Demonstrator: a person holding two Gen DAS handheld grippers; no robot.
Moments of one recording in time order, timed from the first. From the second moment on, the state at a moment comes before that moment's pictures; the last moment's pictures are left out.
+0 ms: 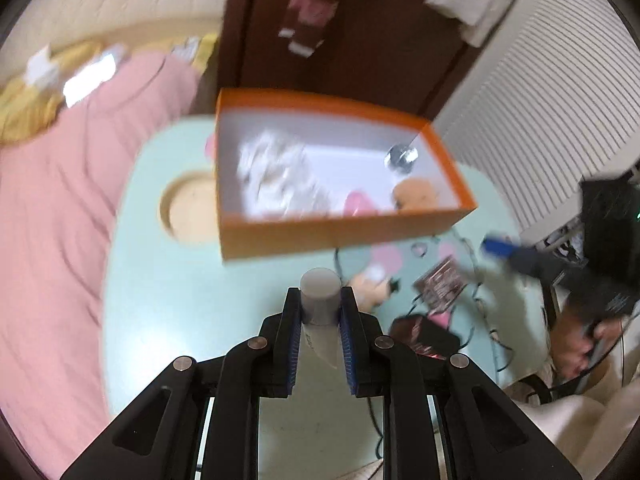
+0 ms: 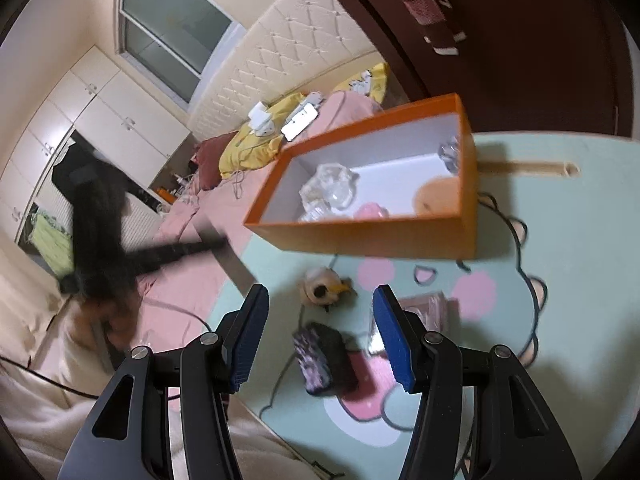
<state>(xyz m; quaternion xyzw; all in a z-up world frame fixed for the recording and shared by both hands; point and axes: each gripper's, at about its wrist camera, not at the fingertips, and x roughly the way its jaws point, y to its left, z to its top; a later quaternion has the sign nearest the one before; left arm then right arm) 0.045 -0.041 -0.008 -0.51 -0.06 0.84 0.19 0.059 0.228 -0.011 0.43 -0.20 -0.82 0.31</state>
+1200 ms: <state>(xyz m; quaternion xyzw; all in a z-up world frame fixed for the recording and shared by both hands) 0.079 -0.071 -0.030 -0.42 -0.11 0.88 0.17 -0.110 0.023 -0.049 0.52 0.26 -0.73 0.35</state>
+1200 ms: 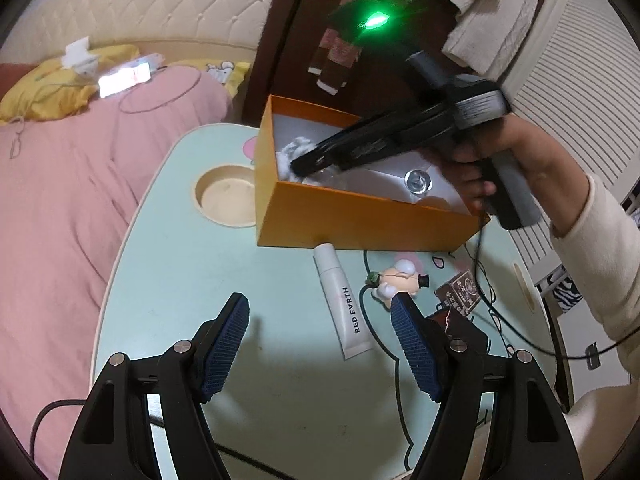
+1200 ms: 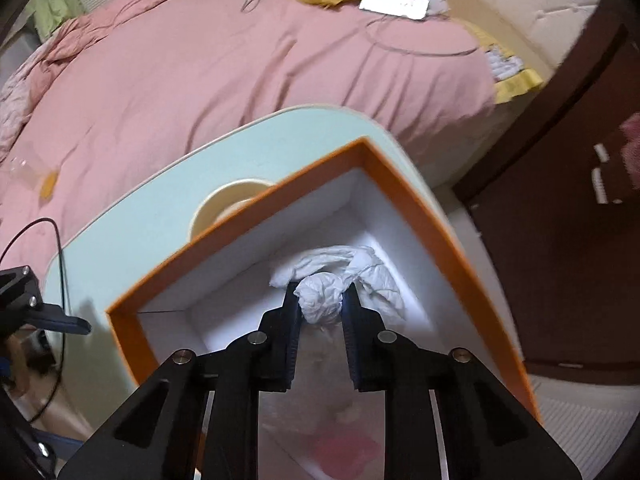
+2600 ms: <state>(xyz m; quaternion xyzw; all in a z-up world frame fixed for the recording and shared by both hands) -0.088 0.047 -0.029 -0.63 0.13 0.73 0.24 0.071 0.283 -0.060 0.54 -0.10 -0.80 0.23</state>
